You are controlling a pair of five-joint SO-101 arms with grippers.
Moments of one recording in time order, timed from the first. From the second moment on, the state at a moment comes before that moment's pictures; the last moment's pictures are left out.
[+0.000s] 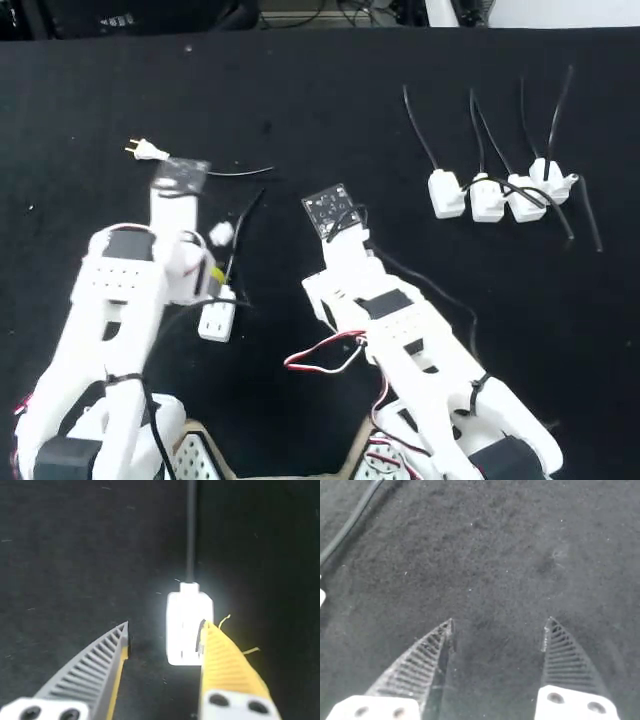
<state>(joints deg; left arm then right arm) -0.6 -32.8 46.8 67.7 -6.1 -23.6 -32.1 73.0 24.8 1.7</state>
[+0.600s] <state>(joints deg) 3.1 -33.6 59.0 59.9 -14.8 -13.2 -32.1 68.9 29.1 1.7</state>
